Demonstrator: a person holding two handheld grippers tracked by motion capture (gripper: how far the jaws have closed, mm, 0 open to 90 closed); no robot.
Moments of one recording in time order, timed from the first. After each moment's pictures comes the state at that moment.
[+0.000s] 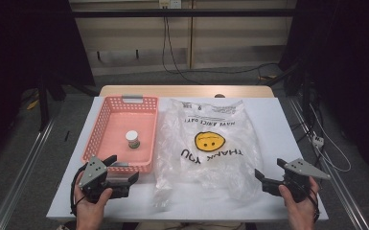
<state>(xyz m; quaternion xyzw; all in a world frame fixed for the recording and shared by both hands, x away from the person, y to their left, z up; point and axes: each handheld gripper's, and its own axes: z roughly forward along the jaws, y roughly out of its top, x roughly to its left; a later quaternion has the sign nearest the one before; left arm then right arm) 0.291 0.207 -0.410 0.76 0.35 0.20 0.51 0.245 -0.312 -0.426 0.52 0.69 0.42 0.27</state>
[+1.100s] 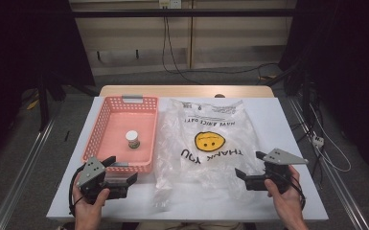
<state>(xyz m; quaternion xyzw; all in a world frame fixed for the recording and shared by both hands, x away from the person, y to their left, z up) 0.291 0.211 -0.412 0.76 0.36 0.19 0.51 0.271 -0.269 -0.407 0.44 0.75 0.44 0.21</state>
